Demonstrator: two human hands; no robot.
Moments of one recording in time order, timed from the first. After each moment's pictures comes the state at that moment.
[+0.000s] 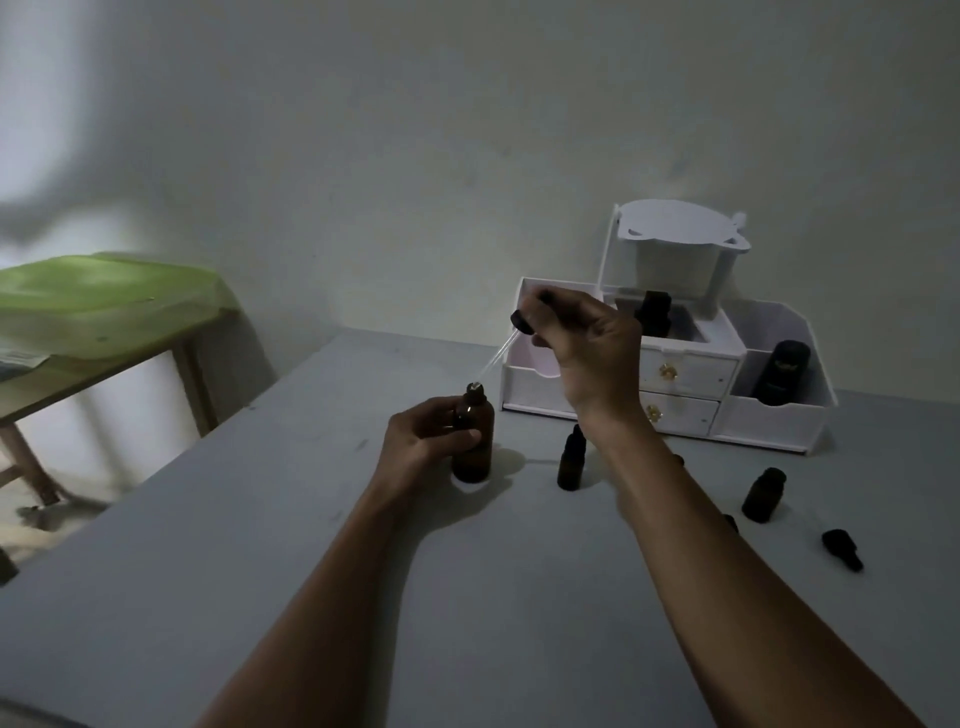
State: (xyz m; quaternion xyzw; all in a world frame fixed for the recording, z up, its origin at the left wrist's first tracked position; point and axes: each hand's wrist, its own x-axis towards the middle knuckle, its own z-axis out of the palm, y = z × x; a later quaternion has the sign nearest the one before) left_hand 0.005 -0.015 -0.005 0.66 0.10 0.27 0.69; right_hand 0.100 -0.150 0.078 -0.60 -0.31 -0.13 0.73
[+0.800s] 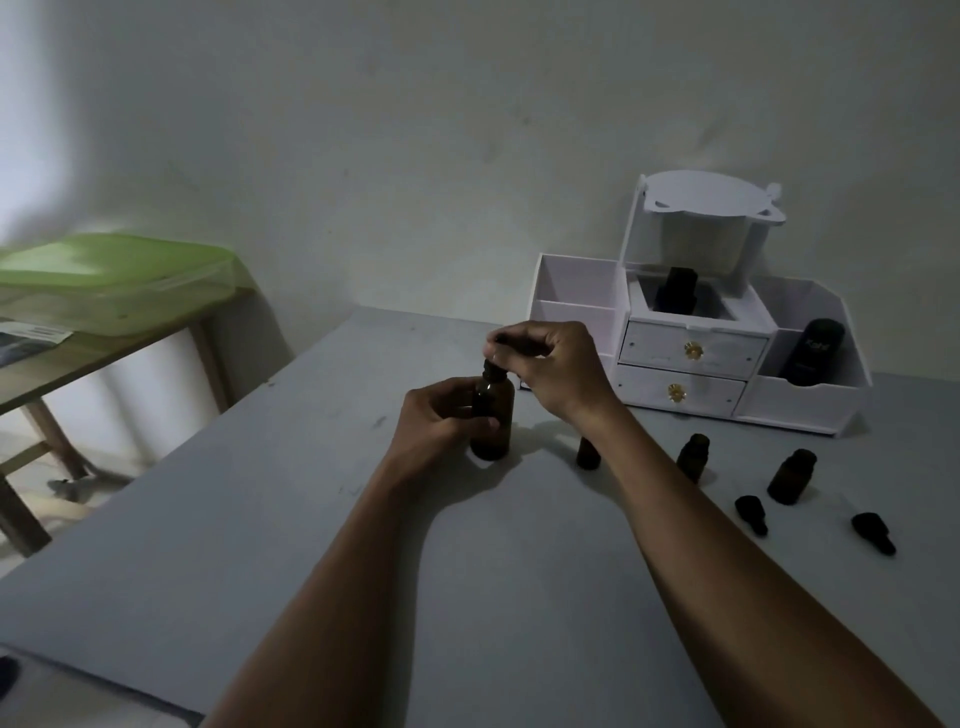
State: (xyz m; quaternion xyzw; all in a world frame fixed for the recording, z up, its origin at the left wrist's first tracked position) left_hand 0.006 -0.004 -0.011 0.72 0.09 0.25 0.64; right_hand 0.111 -0.125 0.039 -0.73 -0.40 -0.05 0.56
